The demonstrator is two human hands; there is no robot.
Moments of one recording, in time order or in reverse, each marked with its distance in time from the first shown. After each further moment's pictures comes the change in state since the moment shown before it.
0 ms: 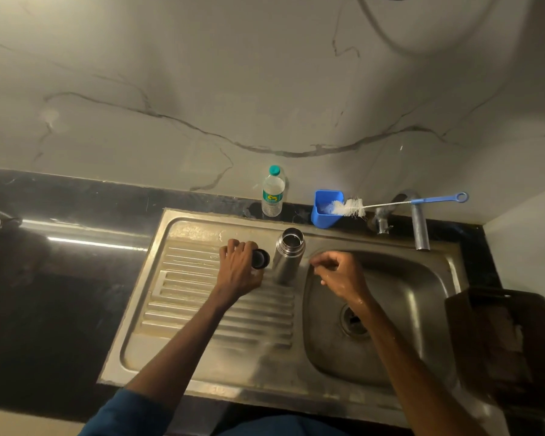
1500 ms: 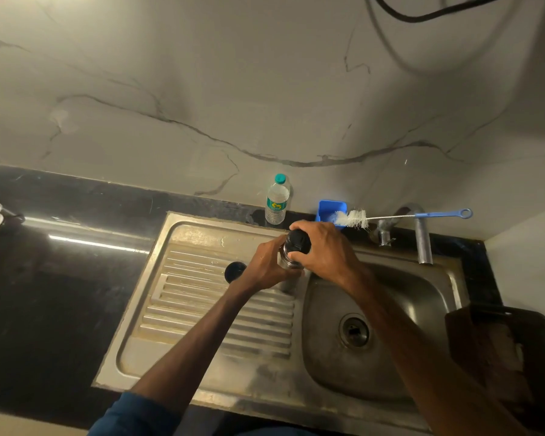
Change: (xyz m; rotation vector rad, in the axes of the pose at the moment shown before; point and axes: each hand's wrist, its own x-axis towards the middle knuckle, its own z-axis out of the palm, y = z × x) left_hand 0.019 0.072 -0.055 -0.645 -0.114 0.068; right_hand 0.013 -0.117 -0.002 -0.674 -0.137 -0.381
